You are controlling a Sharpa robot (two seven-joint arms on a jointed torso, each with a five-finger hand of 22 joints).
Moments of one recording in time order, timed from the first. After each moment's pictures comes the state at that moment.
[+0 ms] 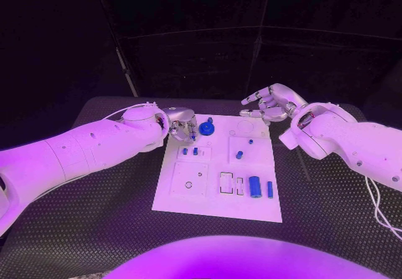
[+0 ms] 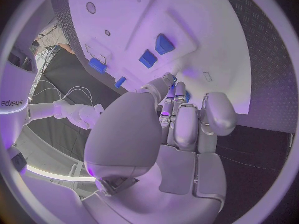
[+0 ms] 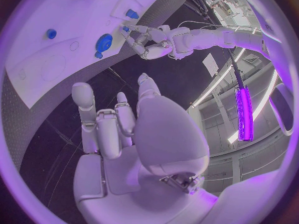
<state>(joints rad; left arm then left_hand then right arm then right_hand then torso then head) 1.09 -0.63 0.05 1.20 -1.52 -0.04 -0.01 1.47 -0.13 0.41 0.07 0.06 1.09 0.13 0.16 0.08 1.16 0.07 0.20 0.07 1.47 -0.02 1.30 1.08 0.12 1.42 0.08 1.15 1.19 1.06 -0.79 0.15 1.45 -1.01 -0.31 0.02 1.45 -0.01 -0.17 0.23 0.36 0.90 0.17 0.12 0.07 1.35 0.08 1.31 1.25 1.46 0.01 1.46 1.31 0.14 1.11 0.11 1.18 0.75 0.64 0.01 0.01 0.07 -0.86</state>
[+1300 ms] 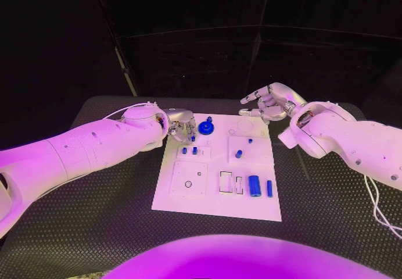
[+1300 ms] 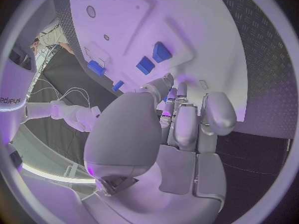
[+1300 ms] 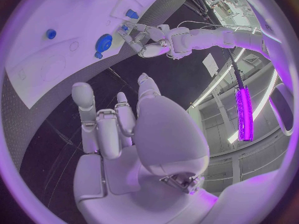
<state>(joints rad) 1.09 -0.61 0.05 1.18 -1.51 0.01 -0.03 1.43 -0.16 0.43 0.07 0.06 1.02 0.14 0.08 0.07 1.14 0.08 0.15 0.07 1.47 -0.01 1.30 1.06 0.12 1.41 0.09 1.15 1.19 1.06 -0.79 0.15 1.45 -1.01 -0.31 0.02 1.45 -0.01 -0.17 0.23 0.36 0.90 0.17 0.12 0.07 1.35 0.08 1.31 1.25 1.46 0.01 1.46 1.31 0.14 1.11 0.11 1.18 0.75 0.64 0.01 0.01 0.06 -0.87</state>
